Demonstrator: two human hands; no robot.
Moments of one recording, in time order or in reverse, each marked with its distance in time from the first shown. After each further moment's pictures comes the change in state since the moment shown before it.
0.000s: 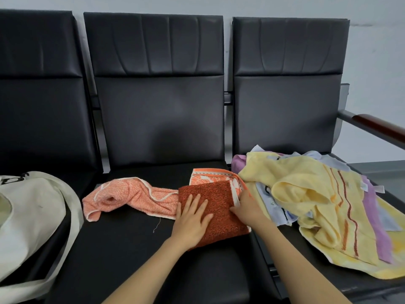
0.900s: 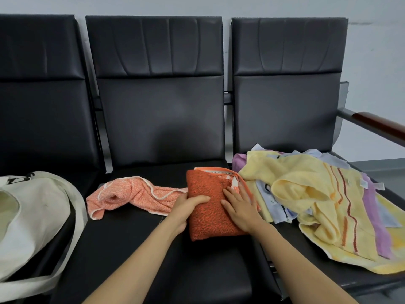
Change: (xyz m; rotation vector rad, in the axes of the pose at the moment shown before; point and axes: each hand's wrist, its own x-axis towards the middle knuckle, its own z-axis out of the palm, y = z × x) left_hand 0.000 0.010 -0.053 -1.363 -0.050 -0.416; right_hand 0.005 0.015 0.022 -0.259 0.001 -0.286
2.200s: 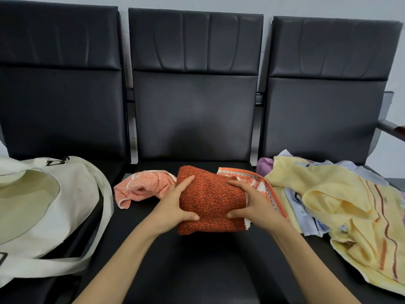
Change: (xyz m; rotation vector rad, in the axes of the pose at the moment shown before) left_hand -0.059 0.027 -0.099 0.663 -0.007 0.406; right_hand -0.015 -0.081 -0.045 0.598 -0.108 -0.142
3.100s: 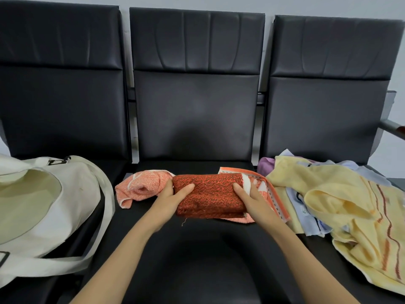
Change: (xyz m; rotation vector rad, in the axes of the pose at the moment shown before) left_hand 0.009 -0.006 -0.001 -0.482 0.136 -0.148; right_hand 0.006 0.003 0.015 0.306 0.138 0.127
